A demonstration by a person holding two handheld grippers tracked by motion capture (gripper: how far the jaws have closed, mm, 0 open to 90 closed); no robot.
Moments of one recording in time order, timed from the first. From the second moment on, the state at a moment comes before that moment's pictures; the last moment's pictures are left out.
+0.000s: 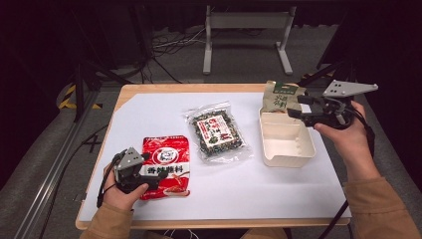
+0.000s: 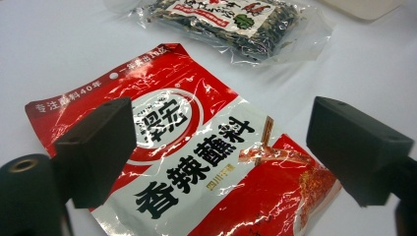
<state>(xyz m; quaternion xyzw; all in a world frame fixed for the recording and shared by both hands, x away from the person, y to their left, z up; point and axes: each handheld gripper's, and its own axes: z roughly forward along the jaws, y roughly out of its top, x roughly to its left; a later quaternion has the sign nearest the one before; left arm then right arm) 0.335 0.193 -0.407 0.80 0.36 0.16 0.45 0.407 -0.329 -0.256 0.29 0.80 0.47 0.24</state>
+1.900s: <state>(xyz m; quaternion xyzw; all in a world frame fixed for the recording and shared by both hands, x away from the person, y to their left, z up) 0.421 0.247 -0.405 0.76 0.45 0.16 0.44 0.375 -0.304 -0.314 0.30 0.80 0.48 0.19</state>
